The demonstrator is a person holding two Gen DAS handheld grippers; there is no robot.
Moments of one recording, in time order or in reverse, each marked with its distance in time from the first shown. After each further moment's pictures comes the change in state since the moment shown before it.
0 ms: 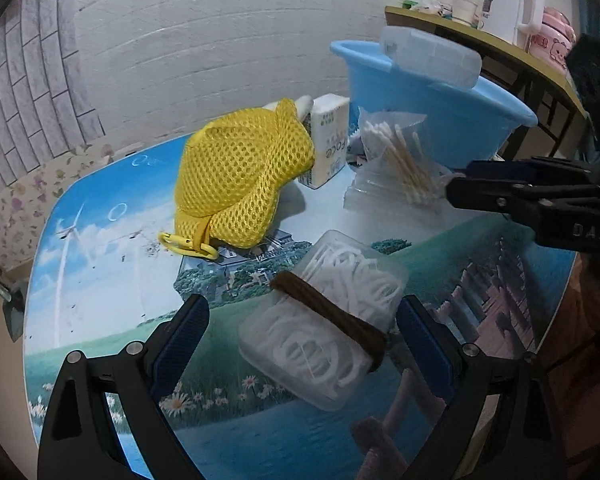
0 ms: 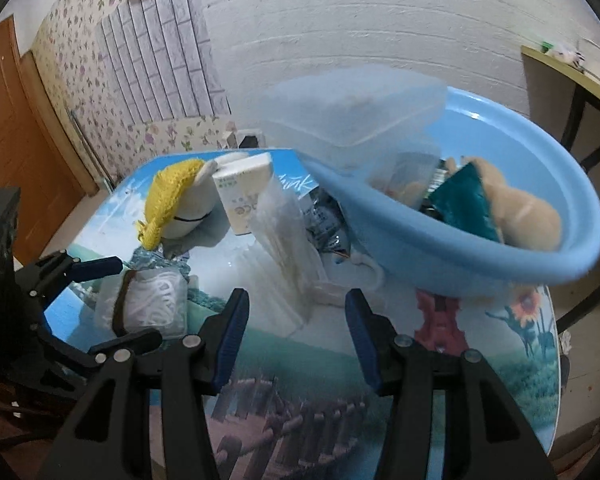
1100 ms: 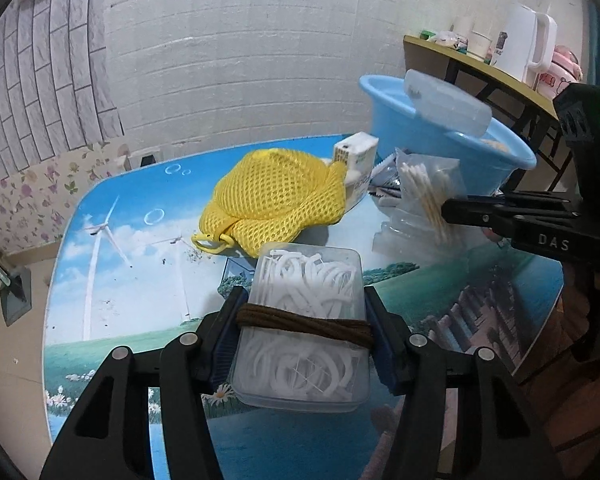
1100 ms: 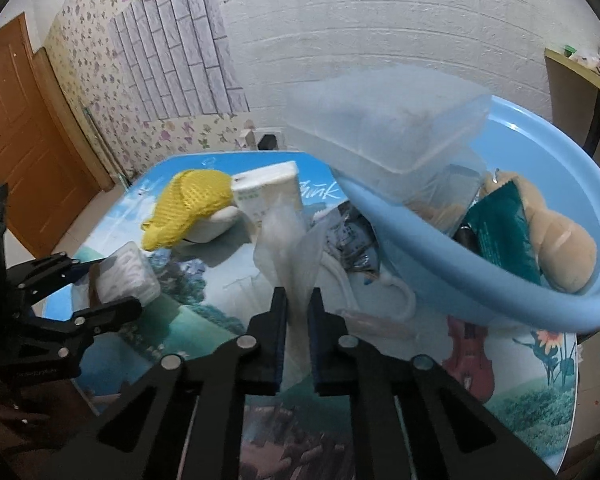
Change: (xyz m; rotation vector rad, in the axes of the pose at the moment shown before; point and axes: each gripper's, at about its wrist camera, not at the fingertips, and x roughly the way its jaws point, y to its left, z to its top) left arm -0.039 0.011 -0.002 -0.077 -0.078 0.008; right arm 0.001 0.003 0.010 -0.022 -0.021 0.086
